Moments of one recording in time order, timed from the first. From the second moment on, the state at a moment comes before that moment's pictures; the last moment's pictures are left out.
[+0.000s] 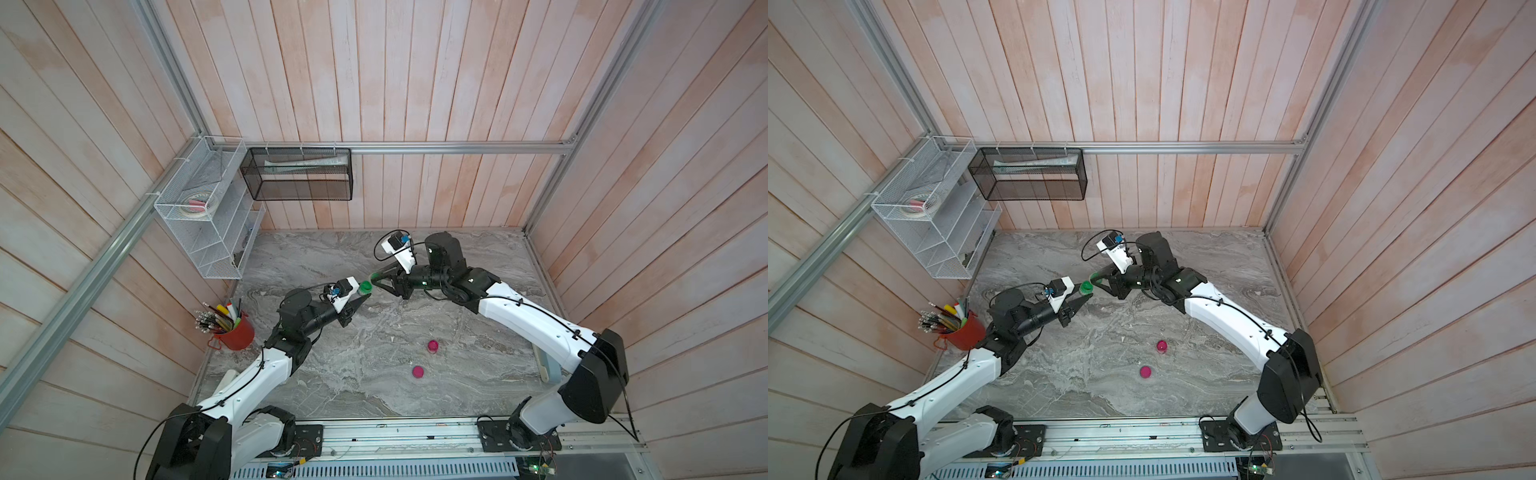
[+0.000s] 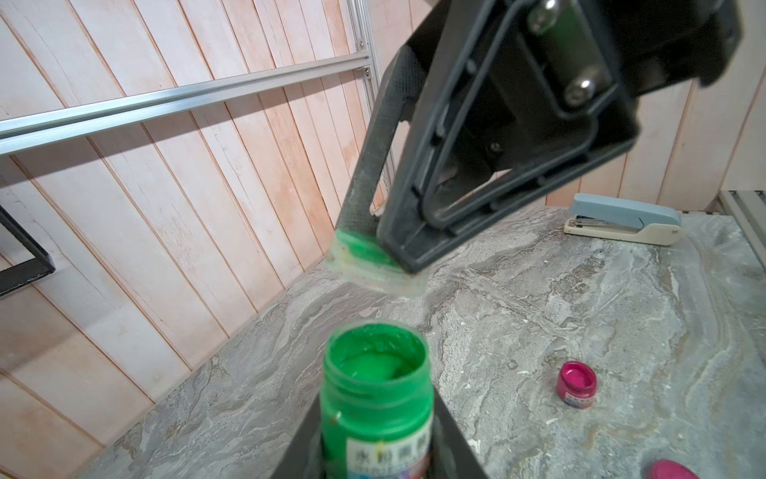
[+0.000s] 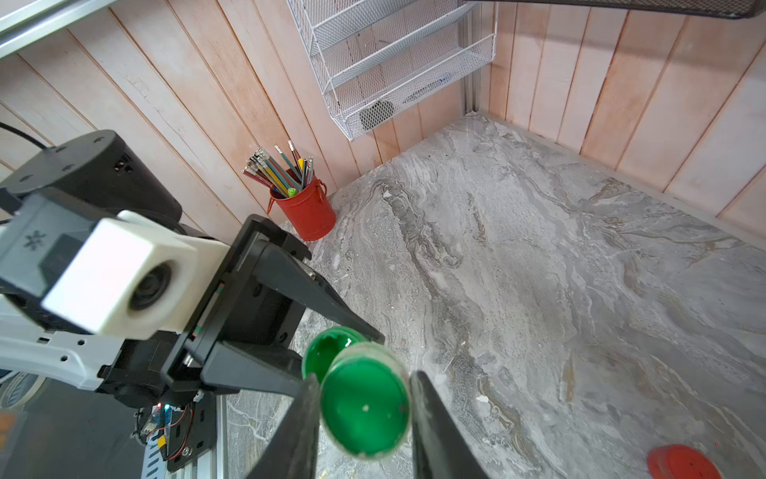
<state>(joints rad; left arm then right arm) -0.35 1.11 0.53 0.50 0.59 0.32 0.75 1.55 1.36 -0.23 -0.55 0.09</state>
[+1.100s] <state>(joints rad) -0.35 1.10 0.53 0.49 0.56 0.33 0.78 1.60 1.40 -0.23 -0.56 0.07</state>
